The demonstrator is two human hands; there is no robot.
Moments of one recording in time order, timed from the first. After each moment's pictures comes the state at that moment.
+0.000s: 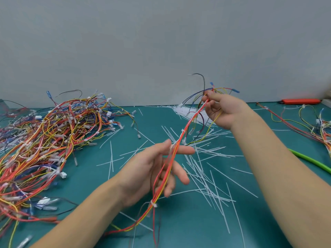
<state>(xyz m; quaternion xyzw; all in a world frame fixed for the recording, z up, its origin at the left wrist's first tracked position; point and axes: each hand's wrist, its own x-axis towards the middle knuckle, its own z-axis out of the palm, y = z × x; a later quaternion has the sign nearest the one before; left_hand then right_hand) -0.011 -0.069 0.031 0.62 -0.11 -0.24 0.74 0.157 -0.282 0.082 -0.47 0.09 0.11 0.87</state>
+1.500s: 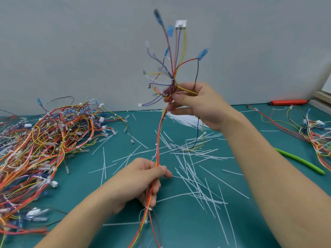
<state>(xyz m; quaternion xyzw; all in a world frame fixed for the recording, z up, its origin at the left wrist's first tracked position) -0.007 -0.064 0.019 0.77 0.03 -0.21 0.60 0.125 -0.258 0.102 -0.69 -0.27 0.05 0.67</state>
